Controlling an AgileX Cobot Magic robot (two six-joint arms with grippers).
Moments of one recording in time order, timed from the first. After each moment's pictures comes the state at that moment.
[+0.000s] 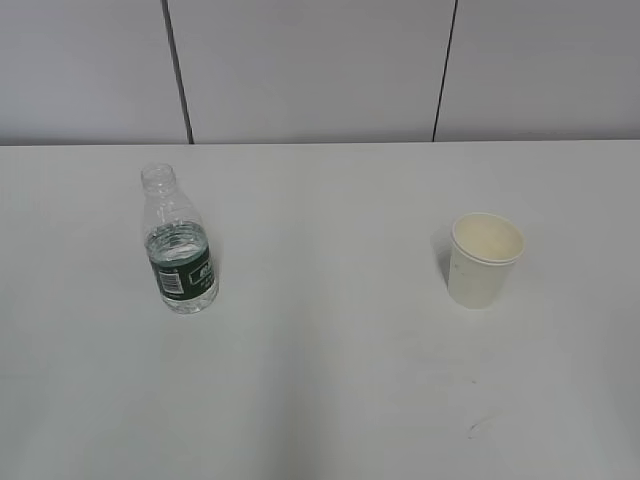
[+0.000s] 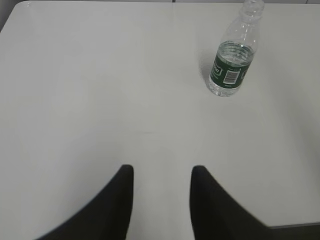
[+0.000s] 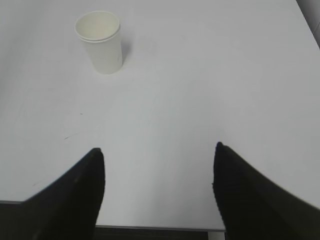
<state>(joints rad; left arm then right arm) -0.06 -0.02 -0.50 0.02 1.11 -0.03 0.05 -0.02 -0.48 -0.07 1.15 0.05</state>
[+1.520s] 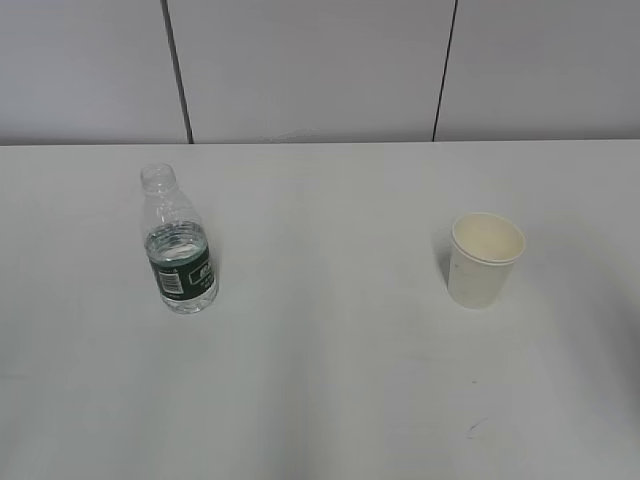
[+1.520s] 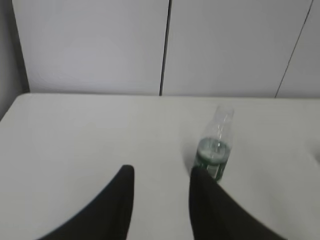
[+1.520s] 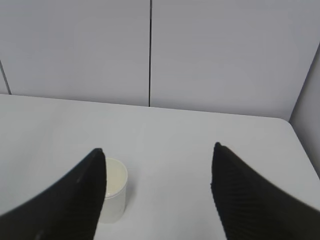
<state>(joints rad) -0.06 -0.01 -0.54 -0.02 0.85 -0.03 0.05 0.47 -0.49 -0.14 0.32 0.05</state>
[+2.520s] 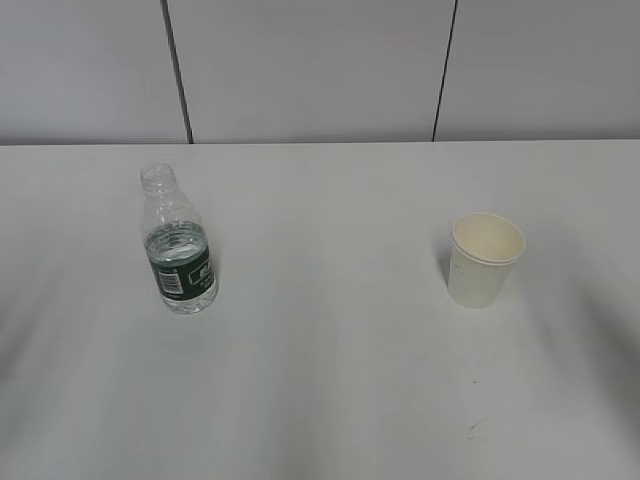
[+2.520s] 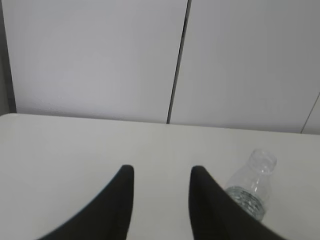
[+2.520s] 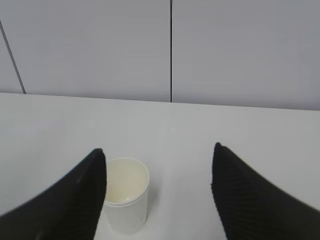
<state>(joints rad) -0.10 0.50 -0.26 -0.25 -0.05 0.16 0.05 0.78 -0.30 -0.12 -0.19 0.09</state>
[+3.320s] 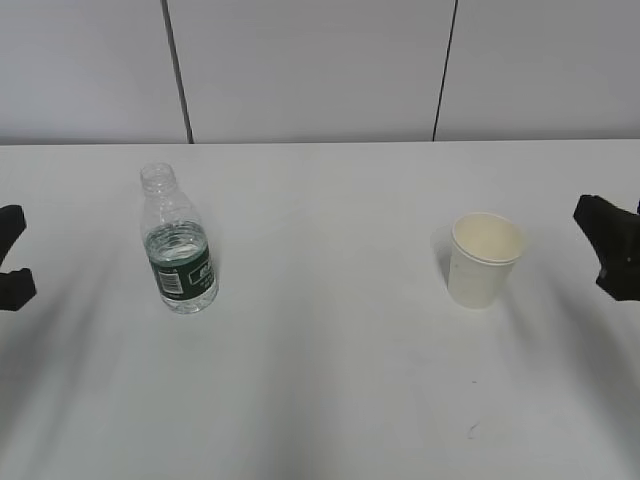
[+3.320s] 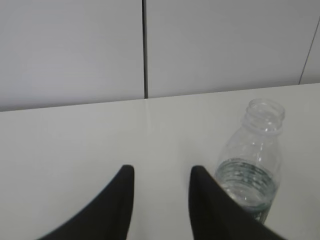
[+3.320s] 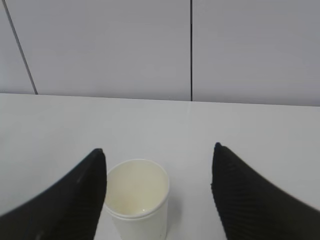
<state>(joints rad) -0.30 1.15 -0.18 -0.13 -0.72 0.11 0.05 1.24 -0.21 -0.12 -0.80 0.10</state>
